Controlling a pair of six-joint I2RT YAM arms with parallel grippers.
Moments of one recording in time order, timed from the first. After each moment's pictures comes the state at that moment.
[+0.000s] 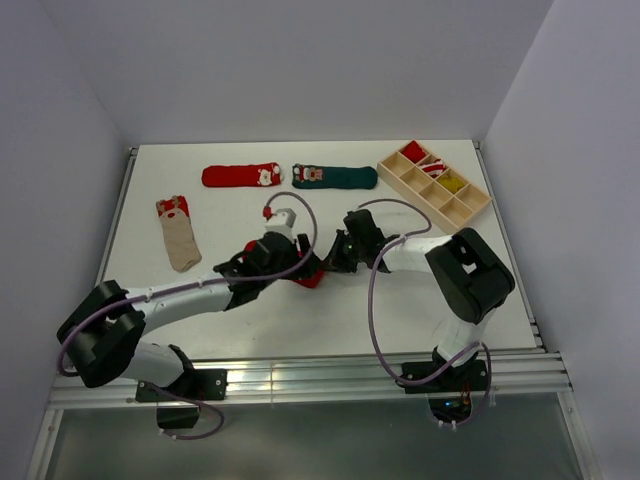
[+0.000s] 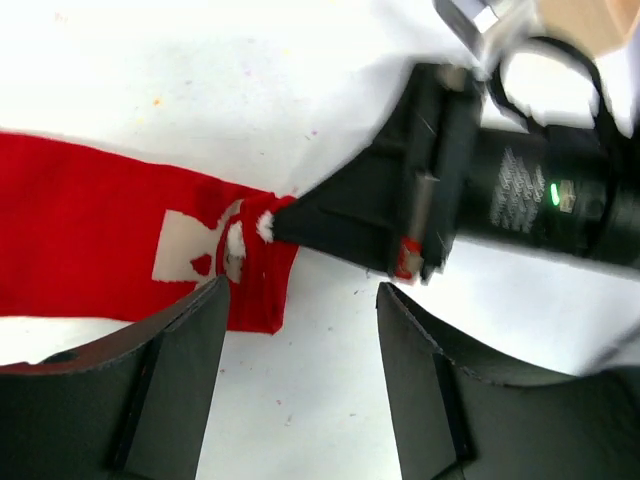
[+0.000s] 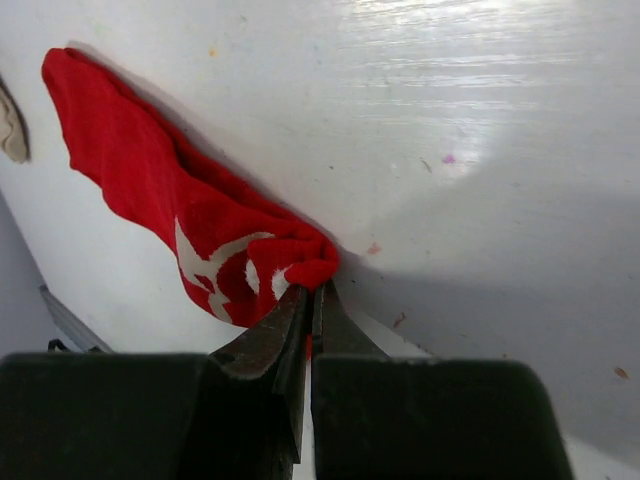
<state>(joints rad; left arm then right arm) -0.79 1.40 0.71 0.14 -0.10 -0.75 0.56 1.76 0.81 0.10 -0.26 0.88</state>
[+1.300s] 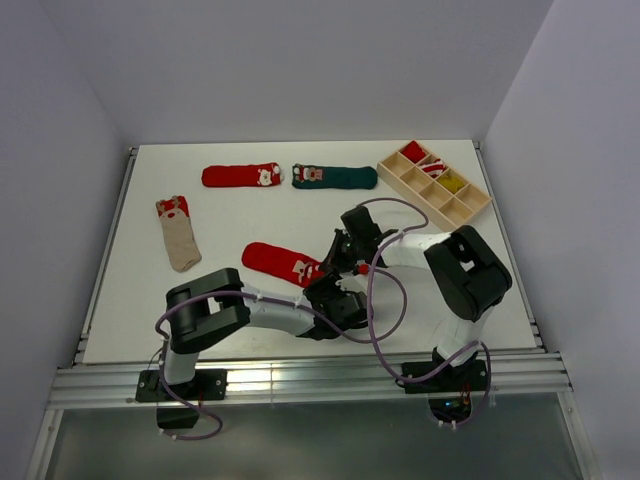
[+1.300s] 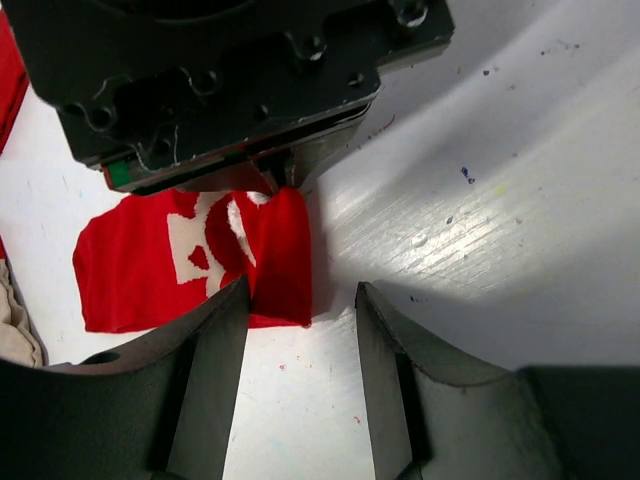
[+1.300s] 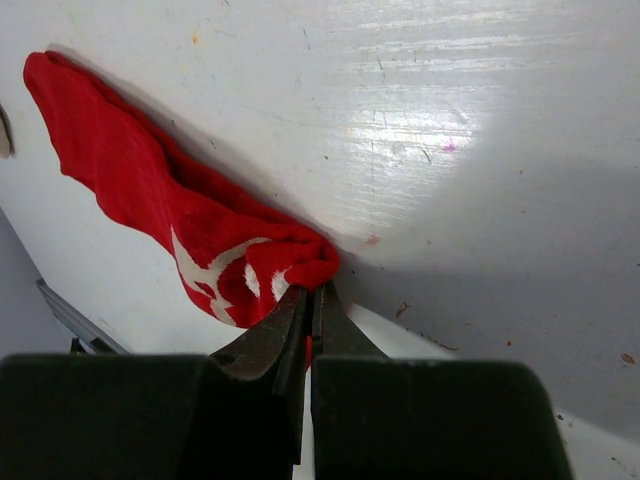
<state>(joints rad) -1.30 1.93 1.04 -0.12 -0.92 -0.17 0.56 1.77 0.87 -0.02 -0.27 0.88</state>
